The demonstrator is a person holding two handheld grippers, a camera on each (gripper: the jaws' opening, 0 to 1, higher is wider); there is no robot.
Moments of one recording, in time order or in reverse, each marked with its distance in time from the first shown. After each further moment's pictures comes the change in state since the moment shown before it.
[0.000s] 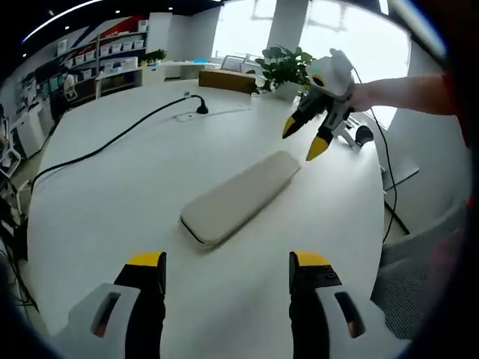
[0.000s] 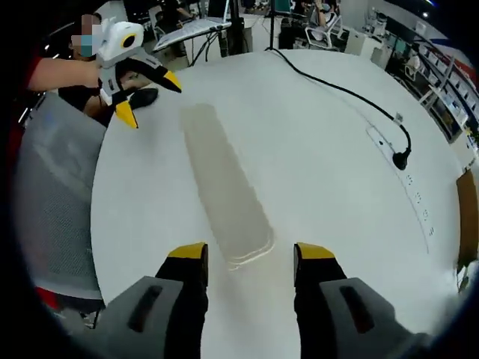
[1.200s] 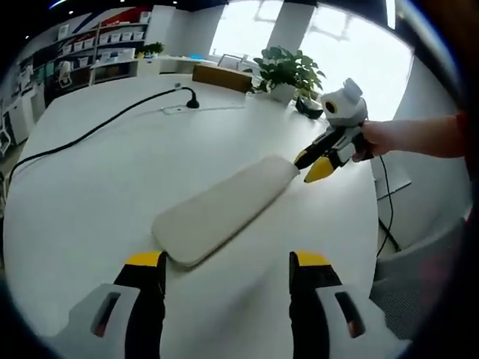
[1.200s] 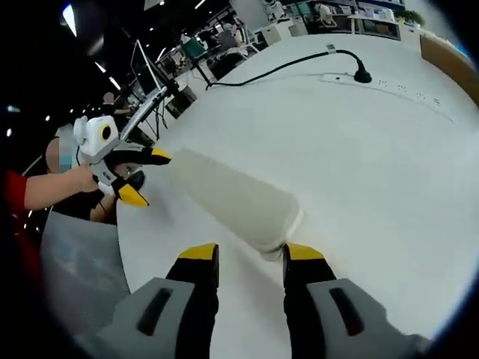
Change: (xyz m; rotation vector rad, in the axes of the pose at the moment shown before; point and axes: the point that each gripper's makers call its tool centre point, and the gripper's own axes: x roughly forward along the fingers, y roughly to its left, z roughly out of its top) left arm 0.029 -0.015 0.005 -0.045 0.005 -0.076; right arm 0.013 0.045 0.002 0.504 -0.270 0.079
